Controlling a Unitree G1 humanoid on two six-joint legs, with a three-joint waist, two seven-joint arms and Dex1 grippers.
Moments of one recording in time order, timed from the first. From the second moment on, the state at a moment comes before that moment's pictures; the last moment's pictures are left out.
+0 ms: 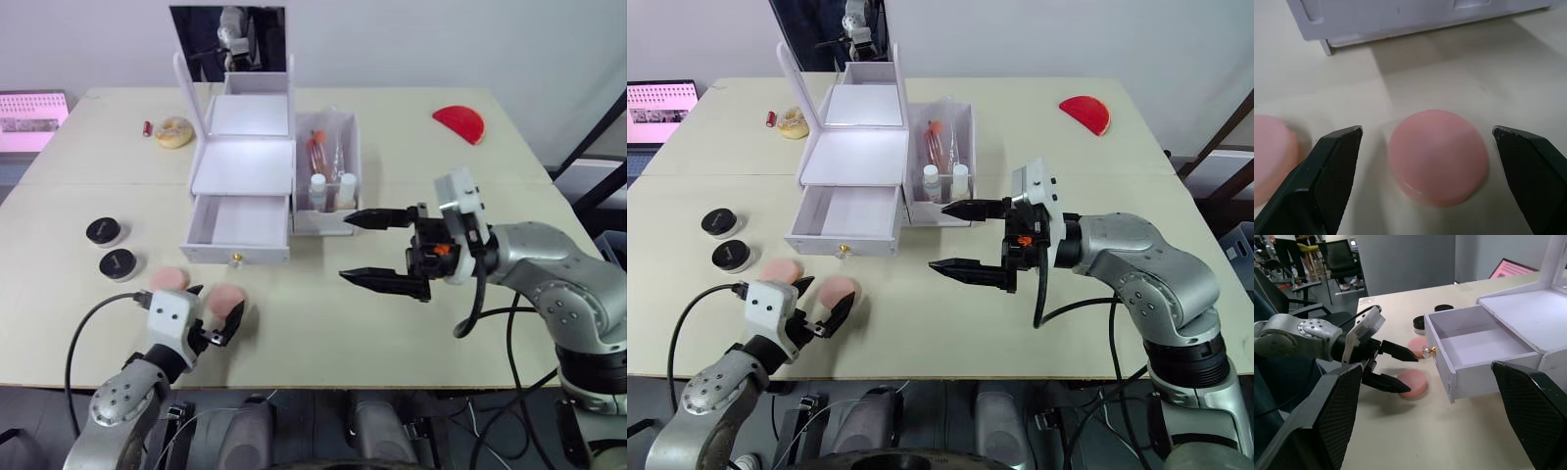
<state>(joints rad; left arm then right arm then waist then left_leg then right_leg) 0.36 0.35 0.09 -0.60 -0.25 0.42 -0.36 -0.45 -0.72 -0.04 -0.49 0.85 0.74 0.94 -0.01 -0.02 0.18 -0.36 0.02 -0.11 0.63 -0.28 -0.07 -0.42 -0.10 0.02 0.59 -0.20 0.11</state>
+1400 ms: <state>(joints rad) 0.31 0.84 0.69 -0.50 -0.75 0.59 -0.77 -0.45 -0.73 -0.04 -0.52 0.88 0.76 0.90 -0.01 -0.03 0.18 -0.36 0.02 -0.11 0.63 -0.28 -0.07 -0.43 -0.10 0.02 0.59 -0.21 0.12</state>
